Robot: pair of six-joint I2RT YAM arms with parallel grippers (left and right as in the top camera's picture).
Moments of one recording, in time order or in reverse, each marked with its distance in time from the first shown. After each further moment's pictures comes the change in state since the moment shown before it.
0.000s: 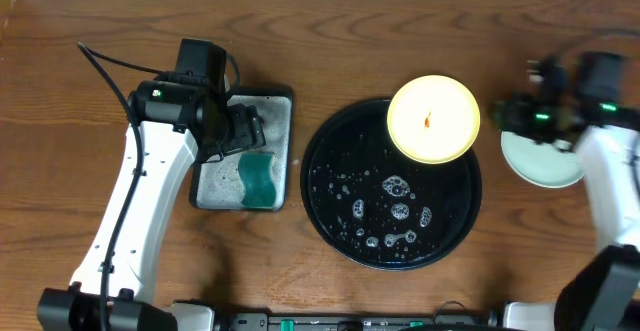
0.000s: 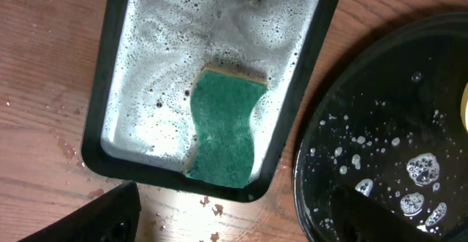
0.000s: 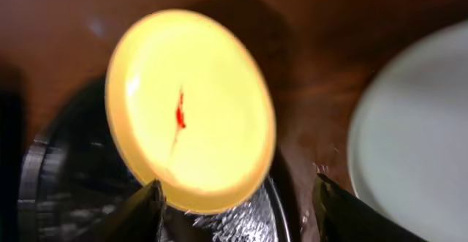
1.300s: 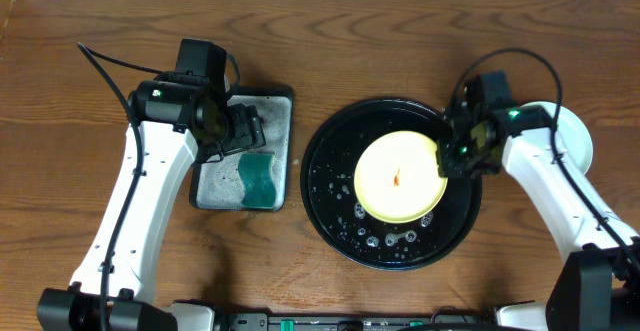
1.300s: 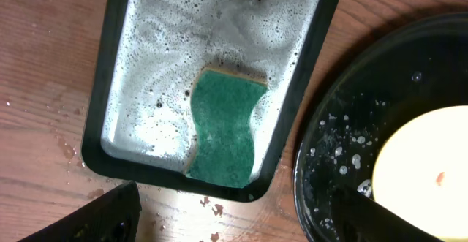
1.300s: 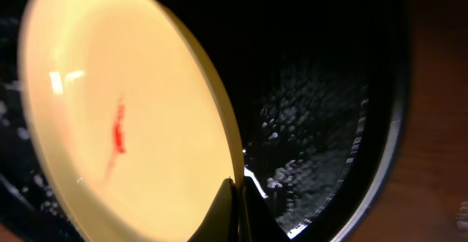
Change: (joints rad) left arm 0.000 0.000 0.000 0.000 0.000 0.000; right arm 0.339 0.002 -0.116 -0.209 0.187 0.082
